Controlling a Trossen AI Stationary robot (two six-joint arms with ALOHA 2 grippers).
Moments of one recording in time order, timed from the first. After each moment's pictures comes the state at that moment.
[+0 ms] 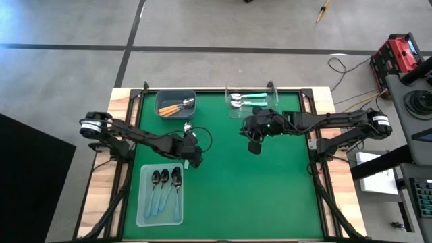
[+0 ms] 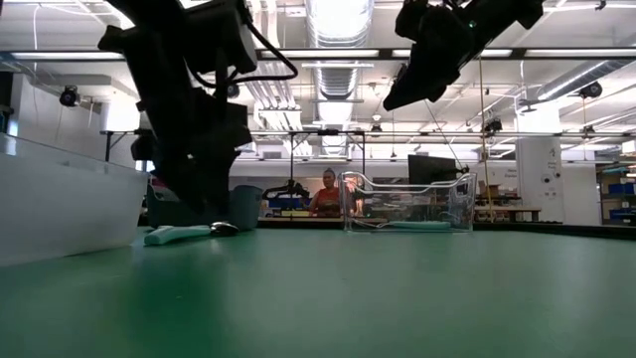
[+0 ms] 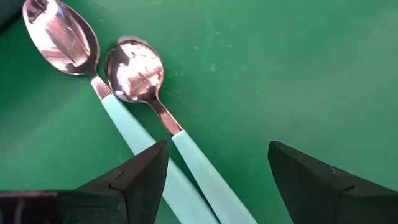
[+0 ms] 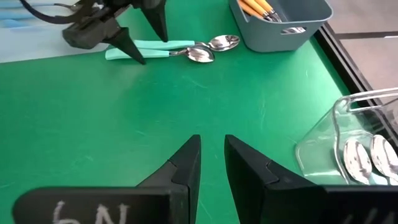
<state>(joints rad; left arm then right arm) -0.12 1.62 0.89 -0.56 -0.39 -0.90 -0.11 1.28 0.93 -0.30 0.06 -0.01</state>
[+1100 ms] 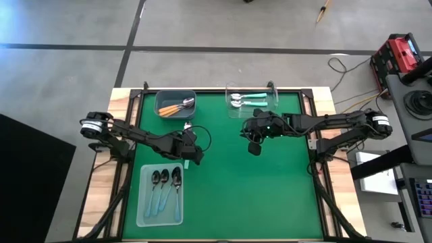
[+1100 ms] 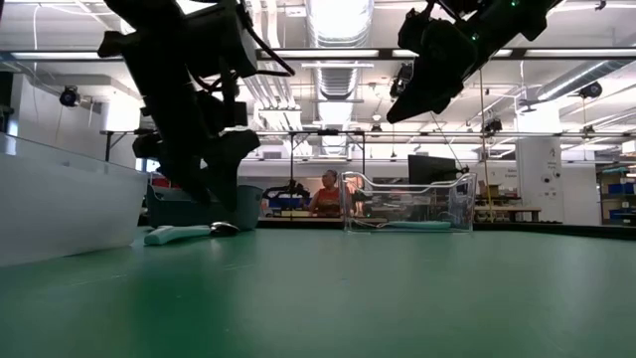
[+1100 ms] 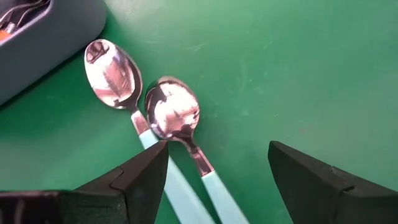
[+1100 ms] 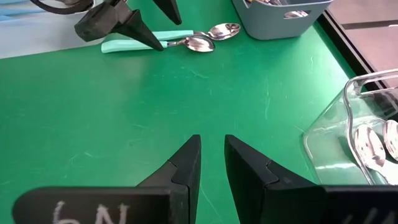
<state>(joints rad) -0.12 1.63 0.88 -0.53 -0.56 -0.95 -0.11 1.28 0.86 -0.24 0.06 0.03</state>
